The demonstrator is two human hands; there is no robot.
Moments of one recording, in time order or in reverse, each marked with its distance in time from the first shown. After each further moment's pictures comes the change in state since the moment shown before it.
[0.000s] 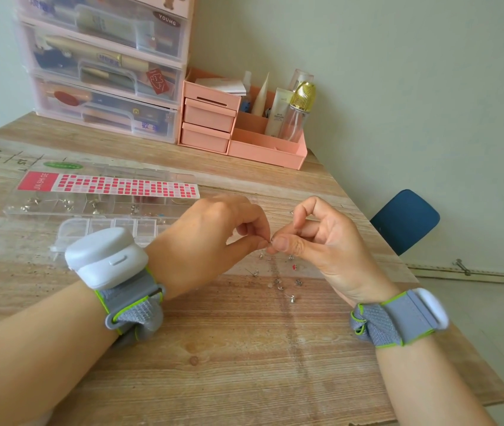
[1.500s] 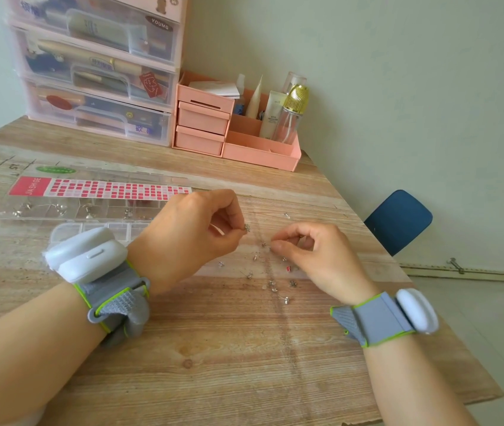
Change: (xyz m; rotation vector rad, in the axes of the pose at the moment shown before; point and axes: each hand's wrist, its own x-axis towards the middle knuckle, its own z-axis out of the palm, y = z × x) left_hand -0.001 -0.001 -0.005 -0.120 0.106 -0.198; right_hand 0.002 0.017 -0.011 -0.733 0.201 0.085
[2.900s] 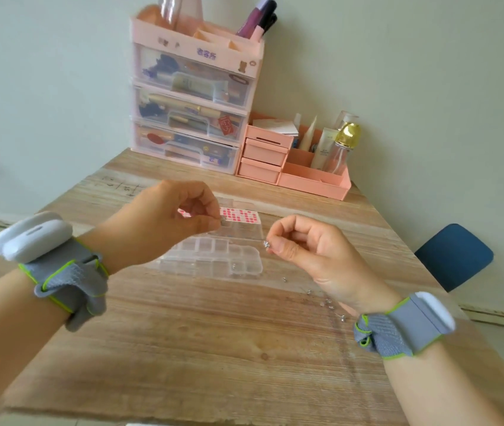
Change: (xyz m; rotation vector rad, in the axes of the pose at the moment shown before) left_hand -0.039 -0.021 -0.107 0.031 0.041 -0.149; right_hand -0.001 -0.090 0.026 0.576 -0.354 -0.247
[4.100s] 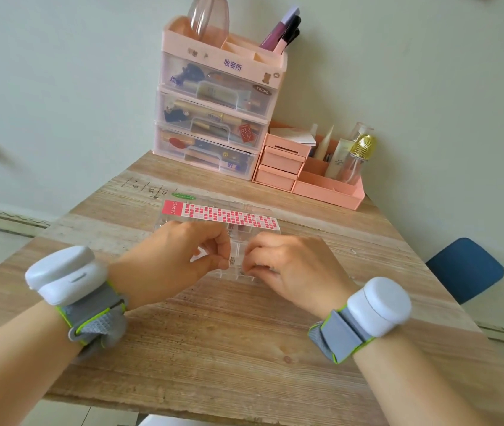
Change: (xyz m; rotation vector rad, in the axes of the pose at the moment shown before) left_hand -0.028 -0.019 0.005 0.220 -0.081 0.108; right_hand 0.024 0.003 0.037 -1.133 -0.086 -0.451
